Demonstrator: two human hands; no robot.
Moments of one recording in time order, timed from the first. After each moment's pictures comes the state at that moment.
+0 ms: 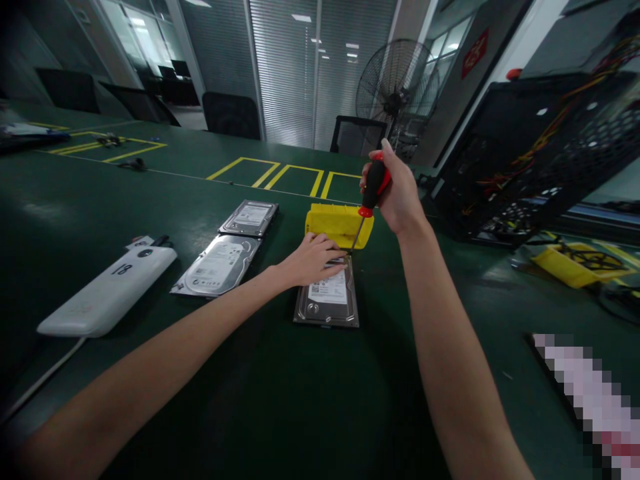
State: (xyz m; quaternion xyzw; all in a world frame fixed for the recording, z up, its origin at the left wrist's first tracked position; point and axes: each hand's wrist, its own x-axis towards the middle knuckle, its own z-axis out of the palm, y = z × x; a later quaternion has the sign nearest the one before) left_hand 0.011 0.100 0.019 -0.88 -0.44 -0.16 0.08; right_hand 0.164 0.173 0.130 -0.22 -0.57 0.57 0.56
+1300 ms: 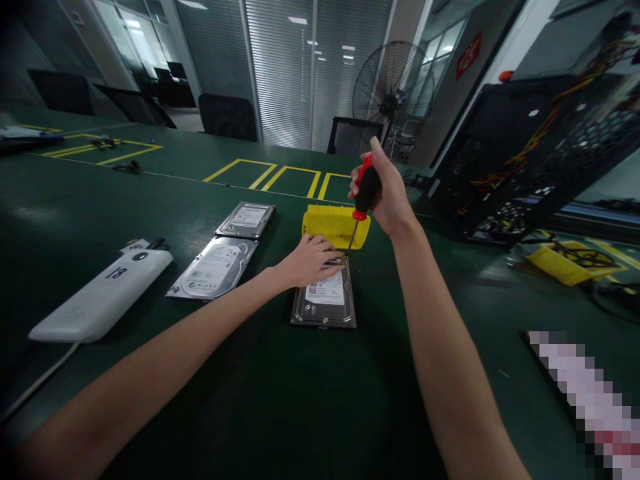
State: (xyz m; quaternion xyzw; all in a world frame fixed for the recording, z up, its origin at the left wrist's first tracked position) left_hand 0.013 0.100 0.018 -0.88 -0.45 -0.16 0.09; right_hand 0.162 0.169 0.128 -0.19 -0.64 0.53 0.52
